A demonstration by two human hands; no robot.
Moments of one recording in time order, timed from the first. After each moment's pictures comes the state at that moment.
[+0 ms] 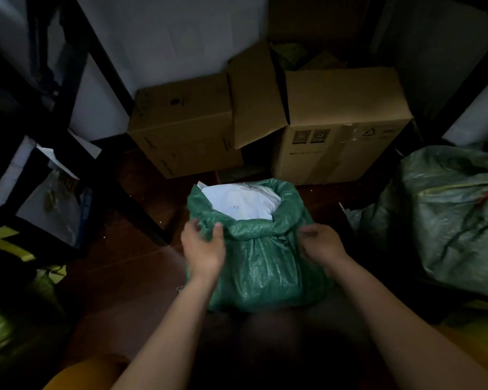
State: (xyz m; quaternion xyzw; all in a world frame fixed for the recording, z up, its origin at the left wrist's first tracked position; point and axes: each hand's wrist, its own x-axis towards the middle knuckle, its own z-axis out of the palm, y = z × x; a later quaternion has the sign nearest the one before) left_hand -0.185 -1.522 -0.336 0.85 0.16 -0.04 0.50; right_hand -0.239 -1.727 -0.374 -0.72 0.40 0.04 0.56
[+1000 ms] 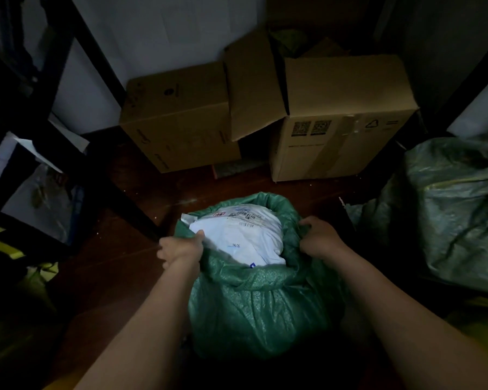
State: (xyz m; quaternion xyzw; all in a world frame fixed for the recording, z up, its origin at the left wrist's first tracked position) left_hand -0.142 -1.502 -0.373 0.82 0.42 -0.14 0.38; right_hand -0.228 -1.741 -0.373 -0.83 0.33 0.16 0.43
